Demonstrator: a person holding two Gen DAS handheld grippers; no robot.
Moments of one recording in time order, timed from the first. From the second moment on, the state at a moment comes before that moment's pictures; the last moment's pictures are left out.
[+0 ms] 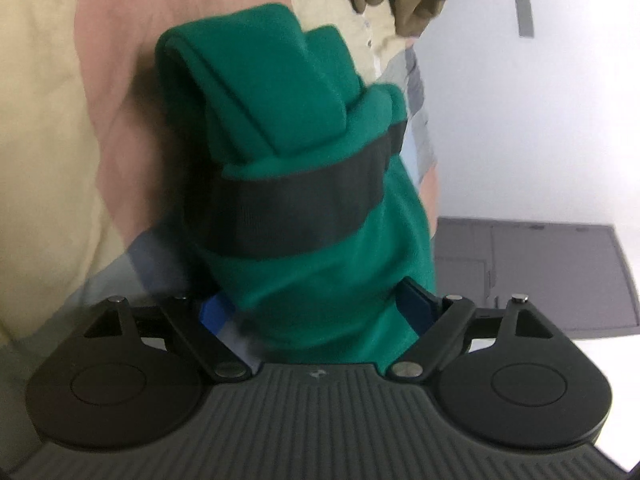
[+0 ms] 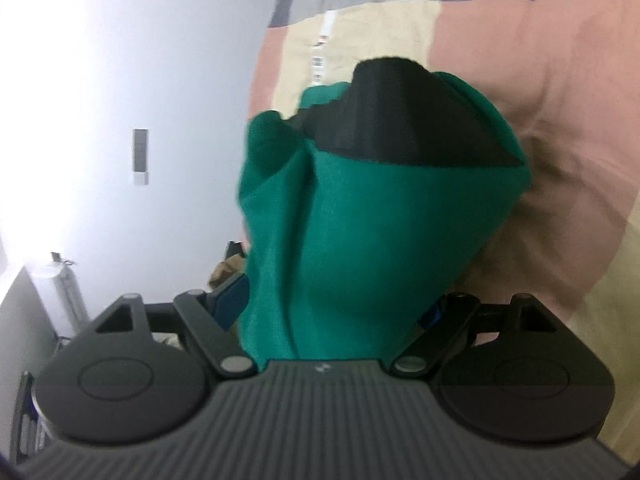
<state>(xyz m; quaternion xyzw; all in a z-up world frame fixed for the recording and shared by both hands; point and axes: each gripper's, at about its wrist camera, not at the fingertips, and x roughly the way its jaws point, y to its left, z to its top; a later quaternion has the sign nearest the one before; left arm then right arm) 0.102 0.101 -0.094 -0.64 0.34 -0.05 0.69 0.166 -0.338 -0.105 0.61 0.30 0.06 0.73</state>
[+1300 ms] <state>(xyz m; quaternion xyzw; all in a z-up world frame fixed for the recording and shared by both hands) -0.024 0.090 0.021 -0.48 0.32 -0.08 0.81 0.031 -0.331 -0.023 0.44 0.30 0.03 0.84</state>
